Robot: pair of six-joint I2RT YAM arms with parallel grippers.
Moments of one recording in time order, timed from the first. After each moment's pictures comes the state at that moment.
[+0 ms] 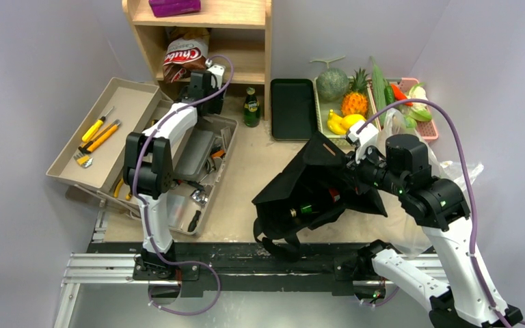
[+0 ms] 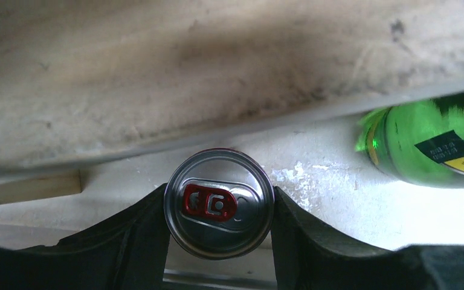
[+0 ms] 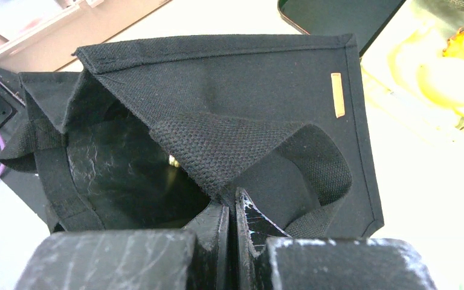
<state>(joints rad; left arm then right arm) -0.22 2.04 1.64 -0.21 -0.11 0.13 0.44 0.84 1.31 -1.08 -0.20 -0.12</state>
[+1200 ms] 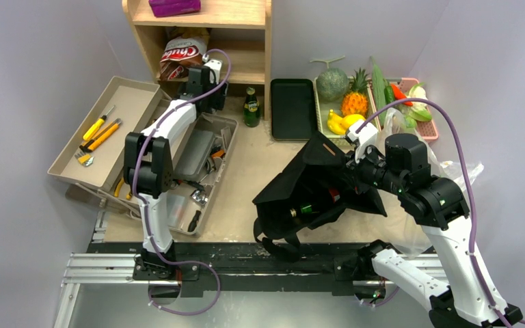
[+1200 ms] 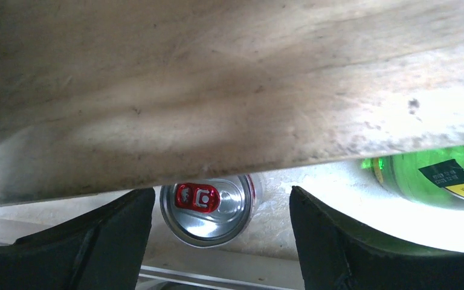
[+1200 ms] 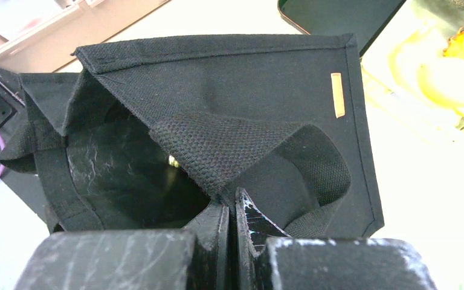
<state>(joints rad) -0.21 2.07 1.72 -0.25 -0.14 0.10 0.44 0.84 1.31 -1.07 -0.20 -0.12</state>
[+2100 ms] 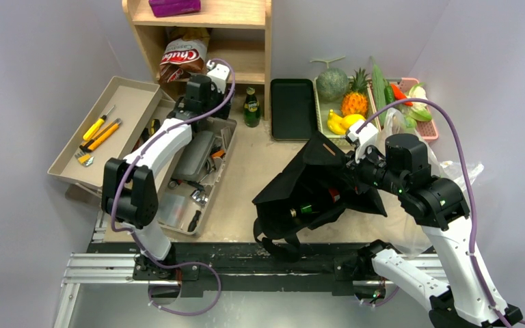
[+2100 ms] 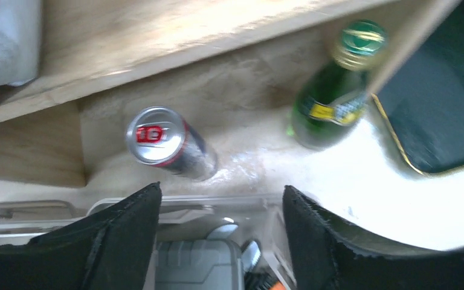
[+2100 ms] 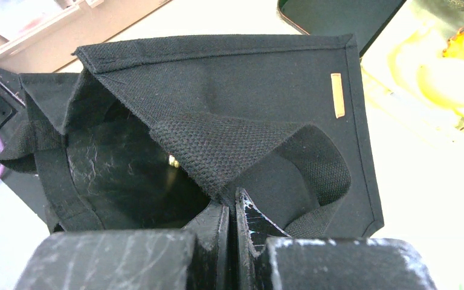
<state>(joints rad) -0.30 1.74 1.41 -0.11 -0.12 0.11 0.44 0.84 1.31 -1.07 -0.20 -0.12</state>
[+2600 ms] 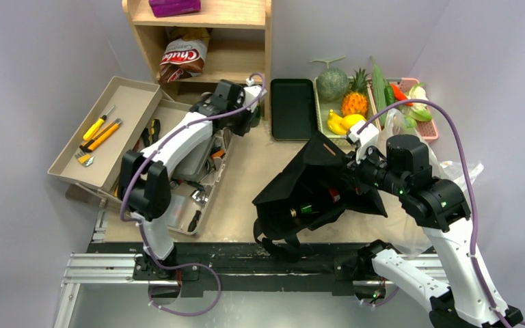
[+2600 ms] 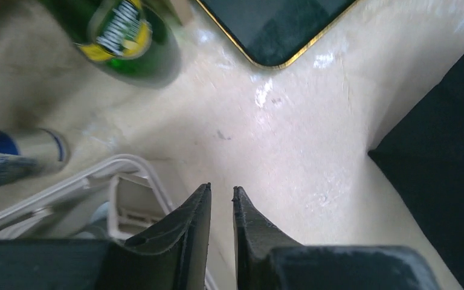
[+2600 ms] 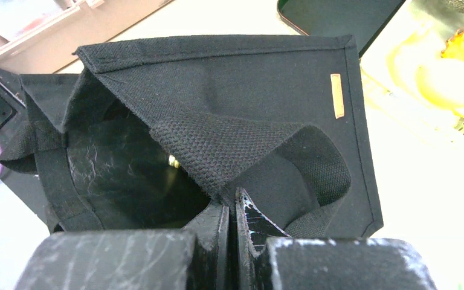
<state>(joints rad) -0.45 1.80 1.56 -0.50 0.16 0.18 0.44 0.83 1.31 -1.07 -0.20 -0.12</state>
